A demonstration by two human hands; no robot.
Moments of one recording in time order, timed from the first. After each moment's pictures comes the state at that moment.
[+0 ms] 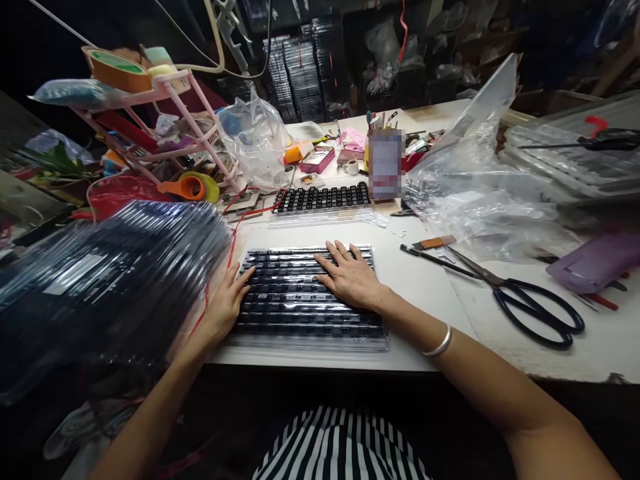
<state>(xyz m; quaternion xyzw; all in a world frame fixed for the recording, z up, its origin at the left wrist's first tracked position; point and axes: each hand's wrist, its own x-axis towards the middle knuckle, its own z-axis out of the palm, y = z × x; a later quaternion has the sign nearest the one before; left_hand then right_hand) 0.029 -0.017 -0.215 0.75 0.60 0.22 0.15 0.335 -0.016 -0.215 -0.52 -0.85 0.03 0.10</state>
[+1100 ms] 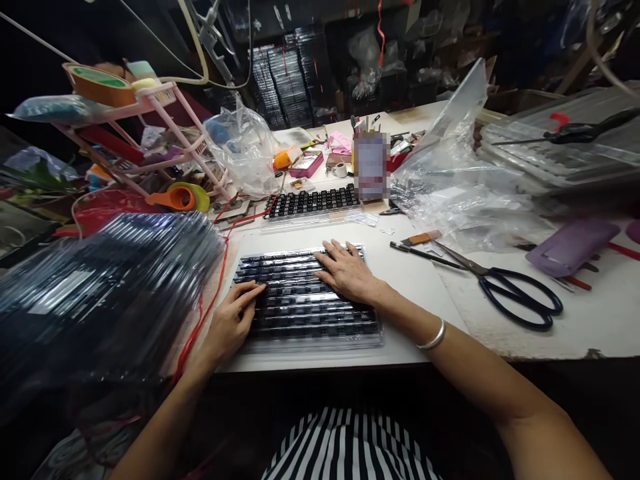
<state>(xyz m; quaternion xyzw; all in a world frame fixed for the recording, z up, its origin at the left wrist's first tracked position) 0.056 -0.035 -0.207 0.82 0.49 0.29 0.08 0.345 -0.016 -0.205 -0.54 -0.83 0.04 0.12</state>
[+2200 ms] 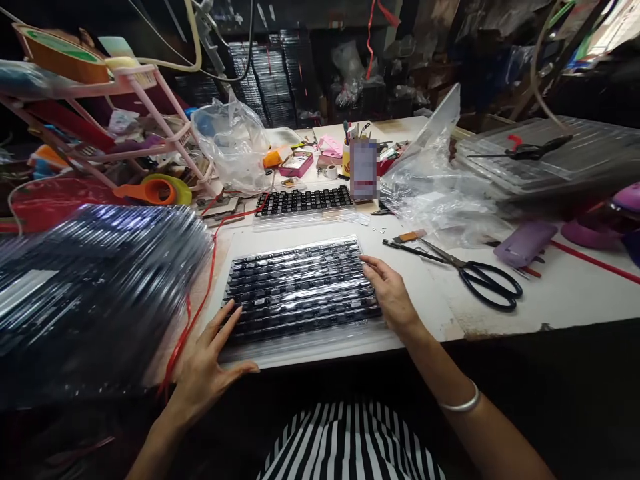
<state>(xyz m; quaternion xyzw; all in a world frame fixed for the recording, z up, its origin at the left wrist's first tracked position) 0.010 -0.090 -0.224 0.85 0.47 0.23 0.09 0.353 -0.094 -0.205 -0.58 -0.41 0.39 0.59</state>
